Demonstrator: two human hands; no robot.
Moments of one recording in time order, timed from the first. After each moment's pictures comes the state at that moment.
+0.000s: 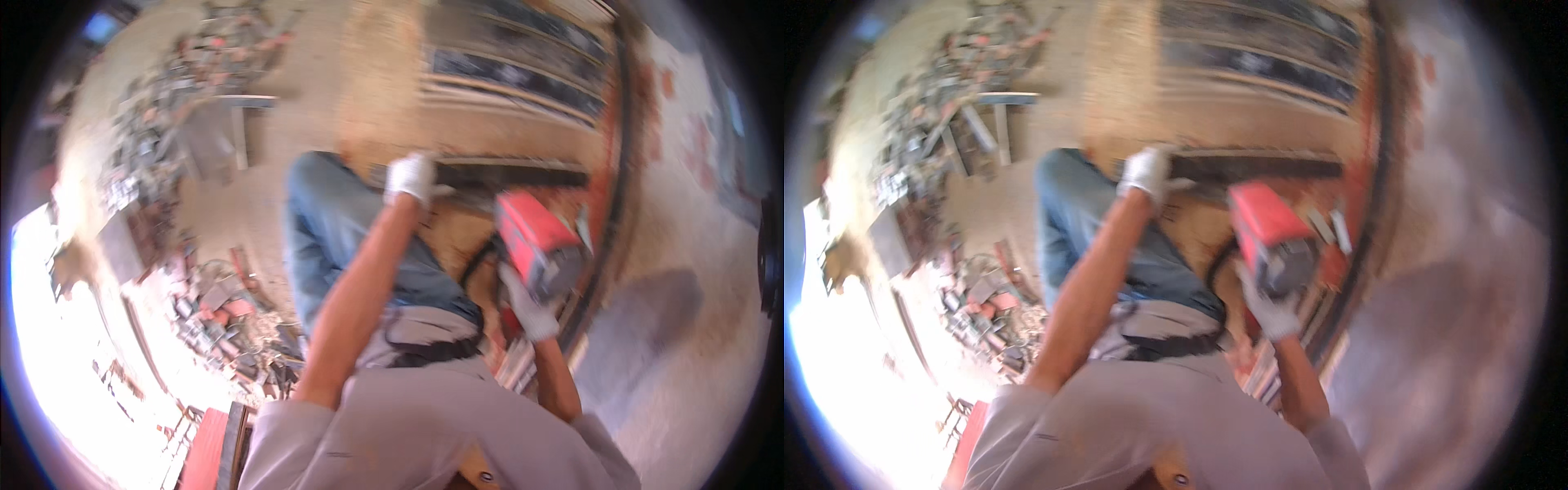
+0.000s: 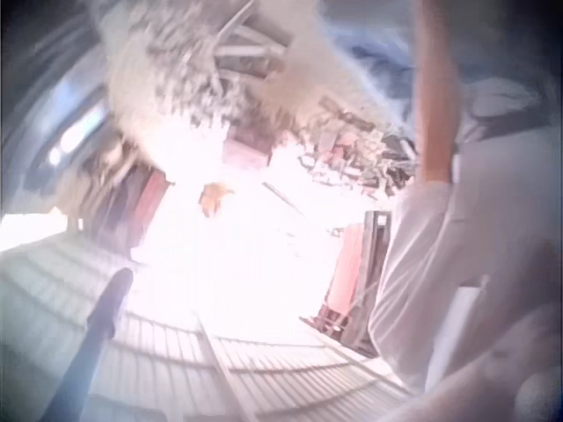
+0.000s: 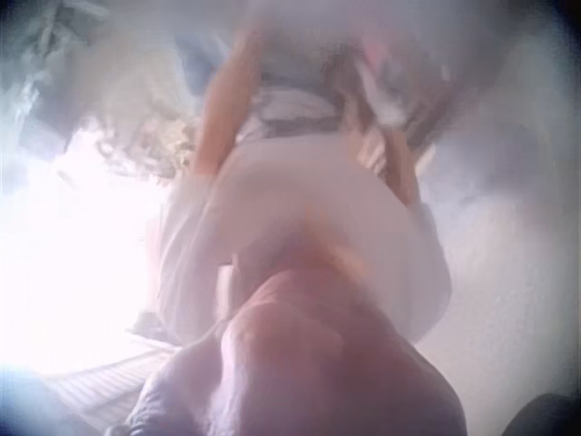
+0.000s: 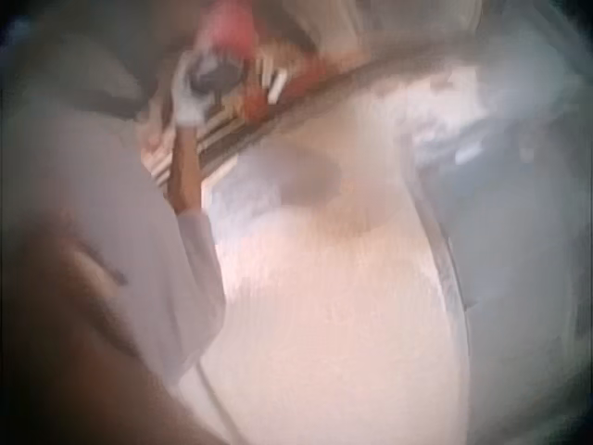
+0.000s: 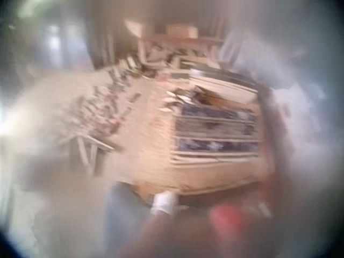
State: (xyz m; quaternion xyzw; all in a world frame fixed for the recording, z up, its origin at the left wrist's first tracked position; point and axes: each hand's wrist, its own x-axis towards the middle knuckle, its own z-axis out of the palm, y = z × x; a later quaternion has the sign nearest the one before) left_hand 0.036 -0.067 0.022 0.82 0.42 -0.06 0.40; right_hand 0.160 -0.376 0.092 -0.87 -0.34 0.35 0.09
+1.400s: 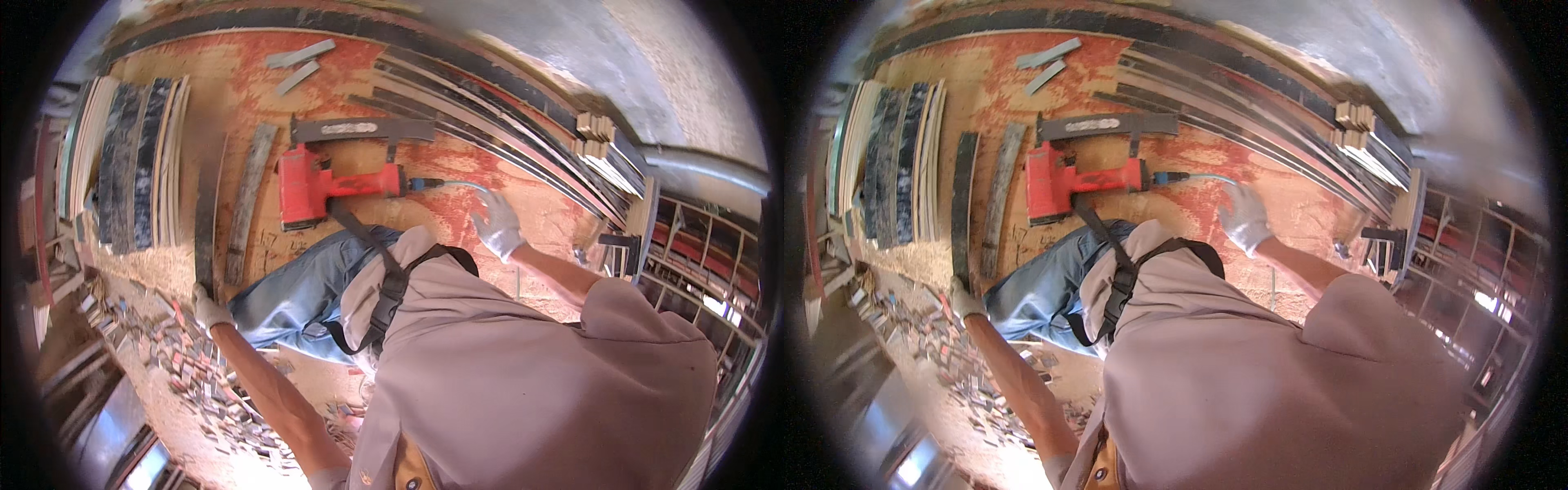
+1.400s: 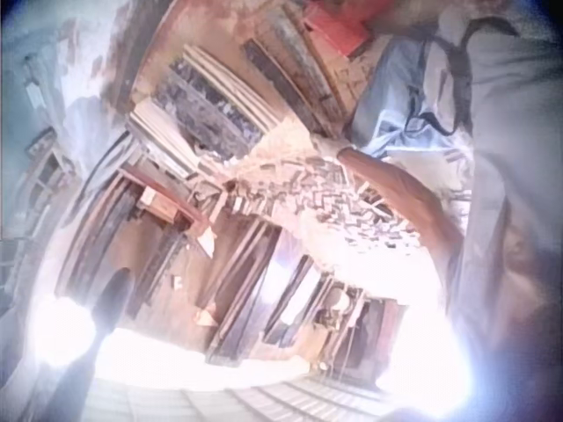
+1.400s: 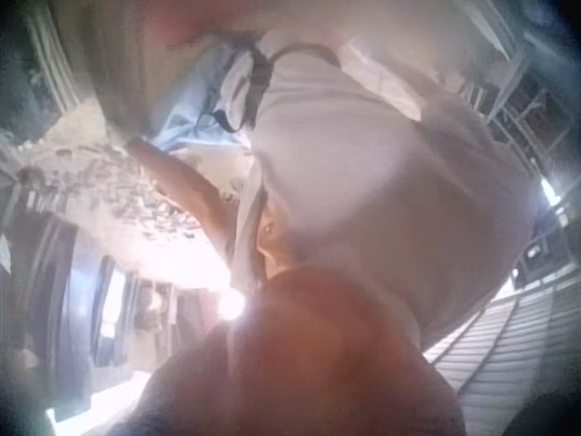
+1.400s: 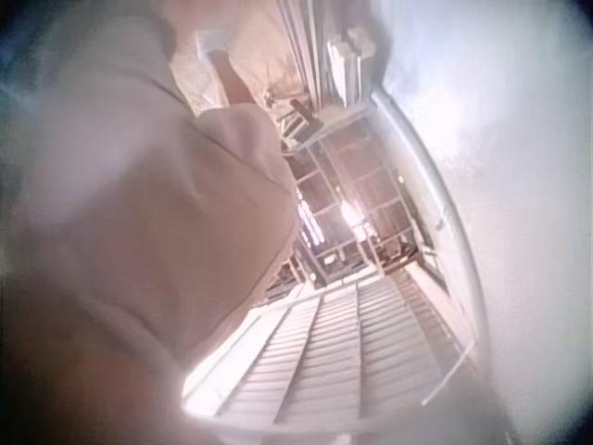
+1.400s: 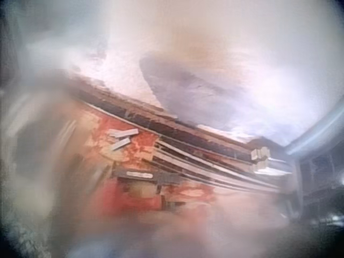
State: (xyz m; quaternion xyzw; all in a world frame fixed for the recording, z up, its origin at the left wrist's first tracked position) left_hand -0.047 0.099 -0.046 0.70 0.43 0.04 0.57; right_hand -0.122 -0.588 0.057 -0.98 0.06 0.05 0.16
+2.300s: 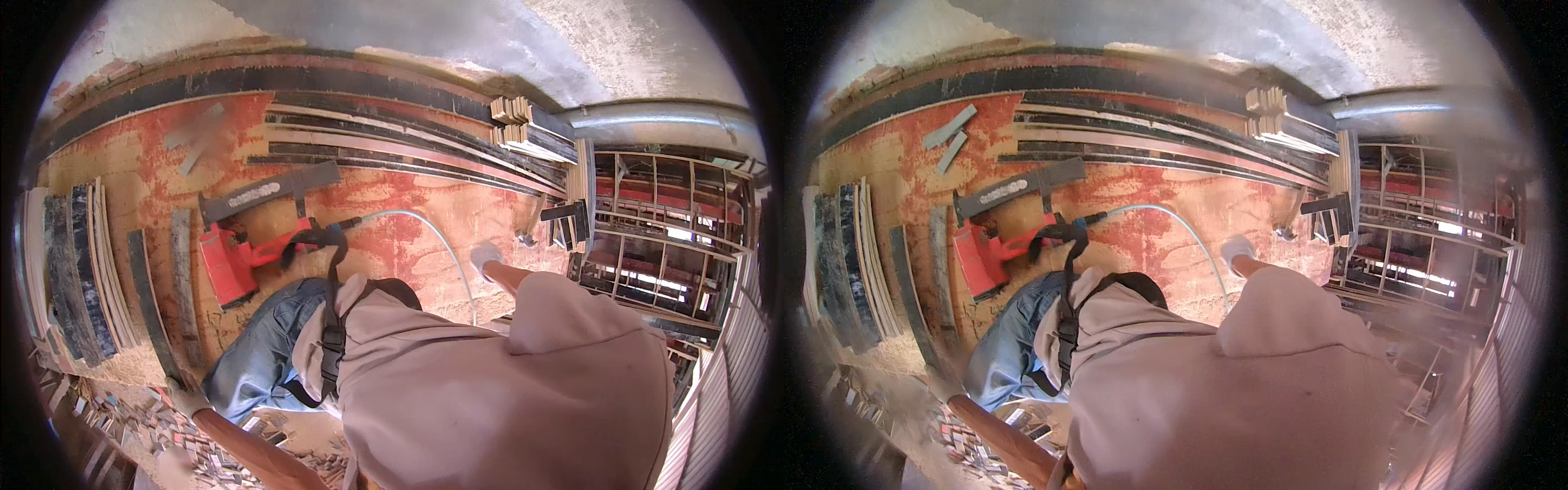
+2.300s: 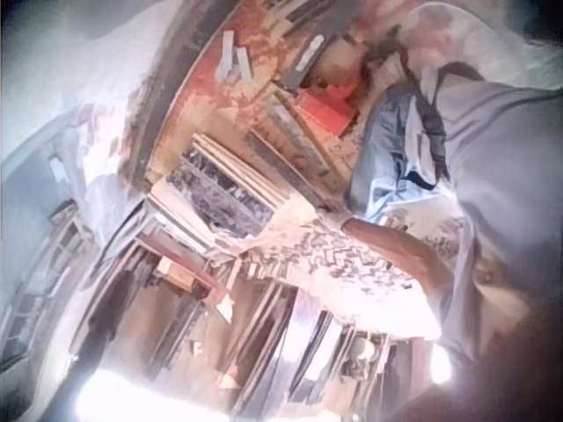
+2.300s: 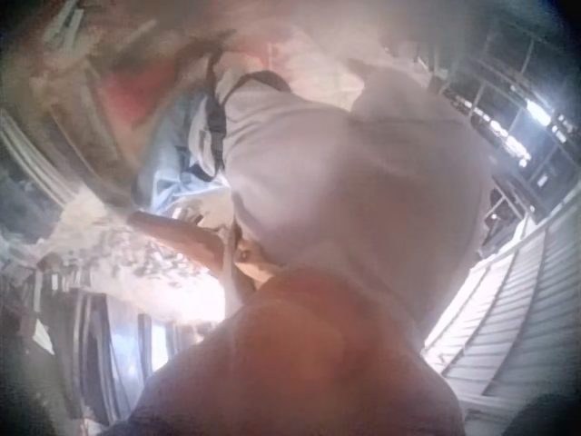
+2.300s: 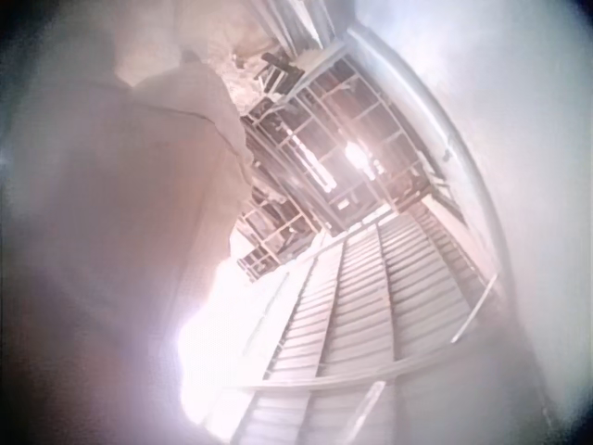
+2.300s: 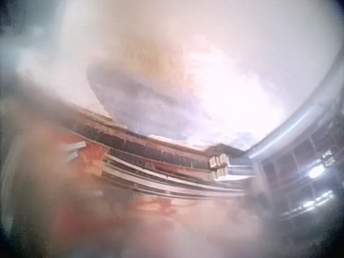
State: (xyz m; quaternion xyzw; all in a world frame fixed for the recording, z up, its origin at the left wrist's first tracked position) left_hand -0.032 0.081 -0.016 0.98 0.15 -0.16 0.01; right_hand -0.287 -0.727 0.013 -0.82 0.31 0.47 -0.07
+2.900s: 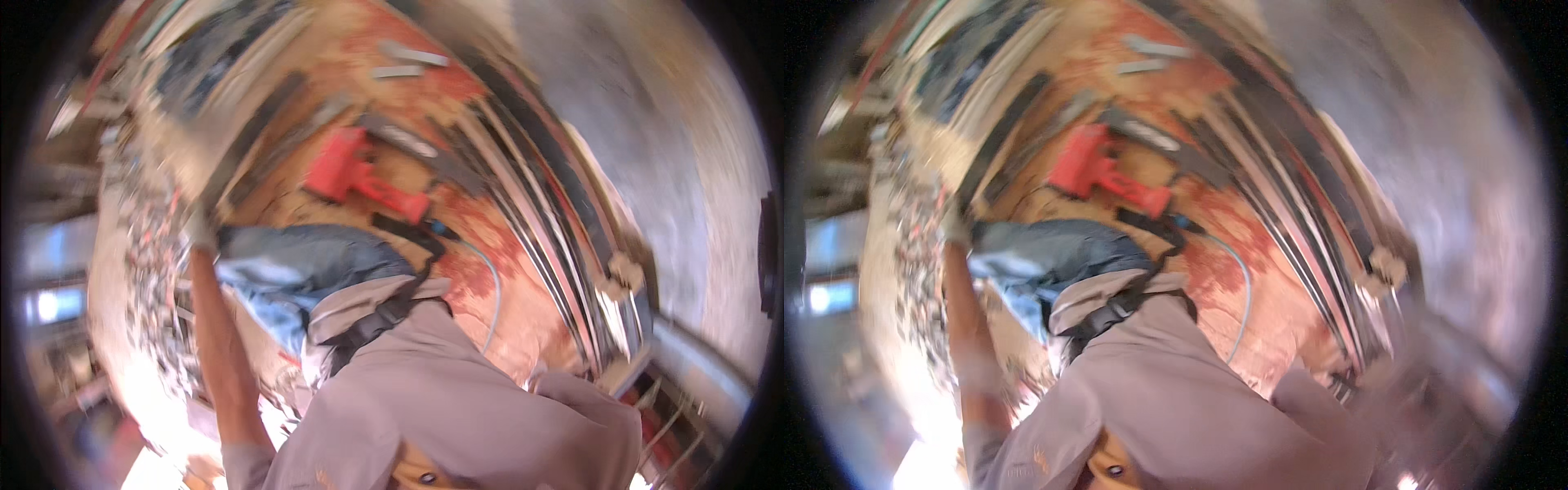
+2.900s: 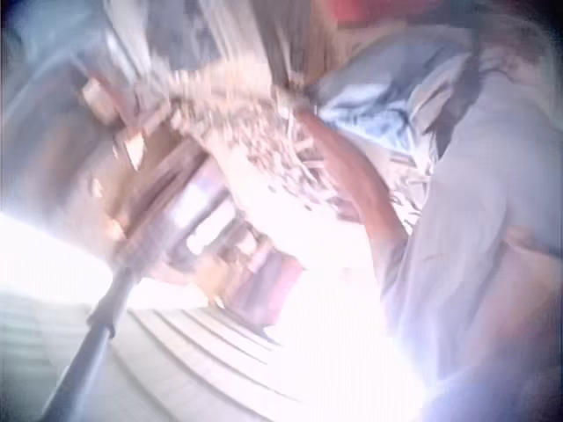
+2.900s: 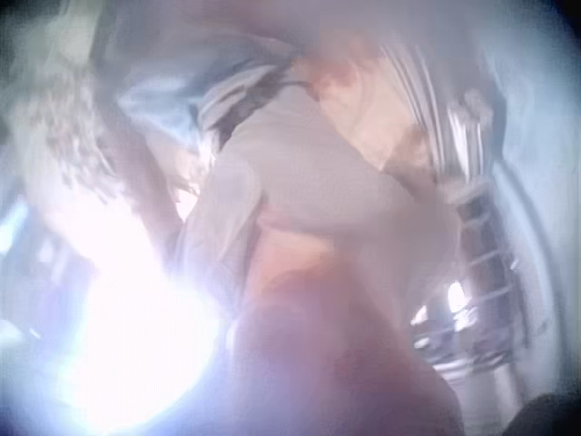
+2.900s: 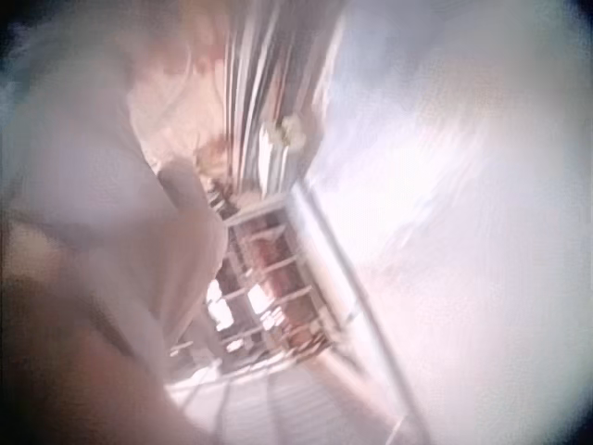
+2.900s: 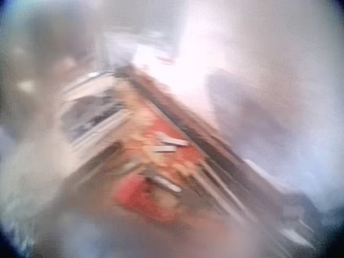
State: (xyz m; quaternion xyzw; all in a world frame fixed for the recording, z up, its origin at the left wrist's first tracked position) left_hand -0.048 0.062 -0.012 0.71 0.42 0.10 0.56; right_hand -0.281 -0.851 -0.008 -0.85 0.35 0.39 -0.04
